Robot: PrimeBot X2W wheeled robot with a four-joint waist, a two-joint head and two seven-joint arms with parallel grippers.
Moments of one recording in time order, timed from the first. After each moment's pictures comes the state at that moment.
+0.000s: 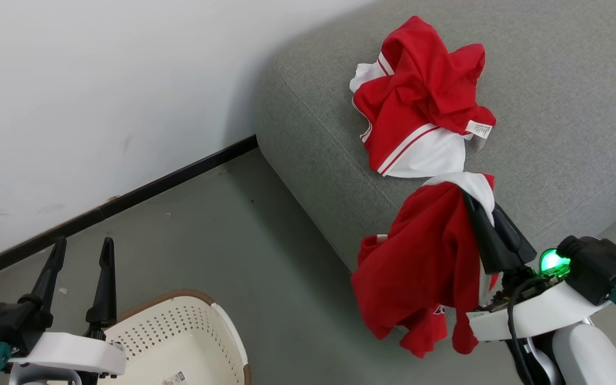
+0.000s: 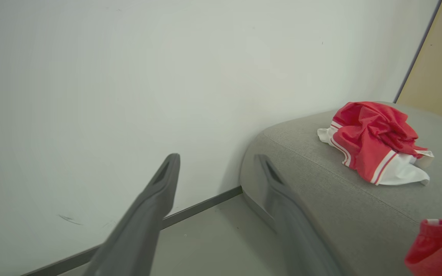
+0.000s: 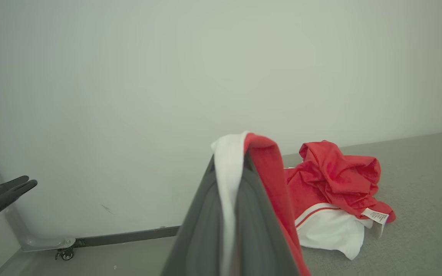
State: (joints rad) left arm -0.07 0.25 -0.08 0.05 -0.43 0.06 -0.24; right arm -0.13 -0.09 0.17 -0.17 0.22 0.12 -0.26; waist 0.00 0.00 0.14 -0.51
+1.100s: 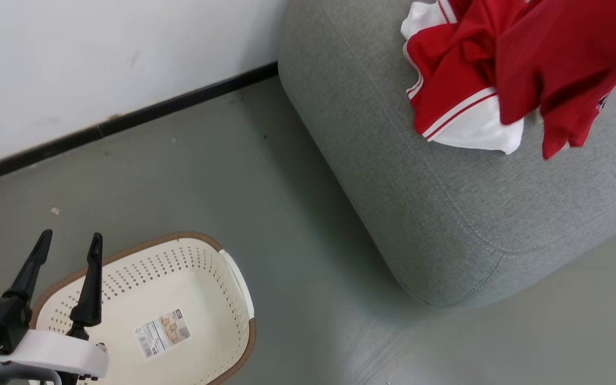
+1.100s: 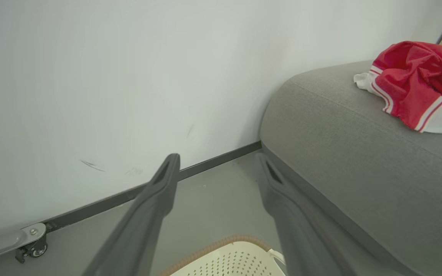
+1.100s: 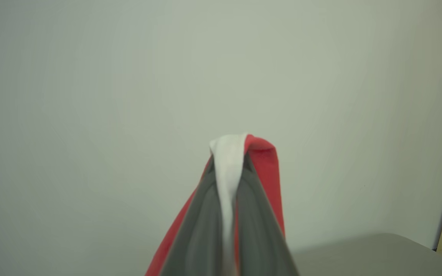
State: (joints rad) left arm -0.03 0.33 -0.07 -0.09 -0.39 0.08 -0.14; right arm -0.84 -0.32 -0.19 0.04 0.29 0.12 -0.06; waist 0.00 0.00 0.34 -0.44
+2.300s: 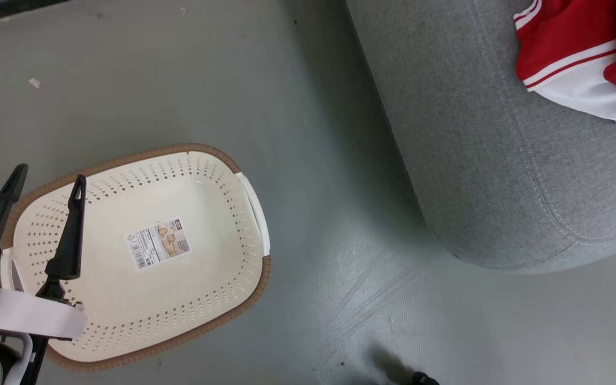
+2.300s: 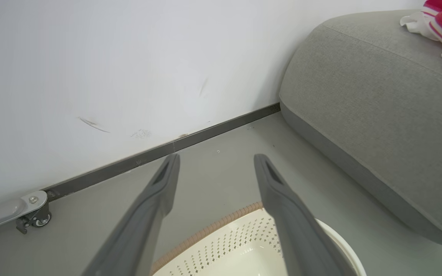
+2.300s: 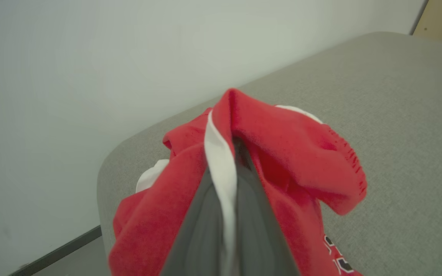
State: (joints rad) left arm -0.11 0.44 -0.06 -0.27 -0.36 0.07 -0.03; right arm -0.95 -0.25 -0.43 0.54 0.23 0.12 0.02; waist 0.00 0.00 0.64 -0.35
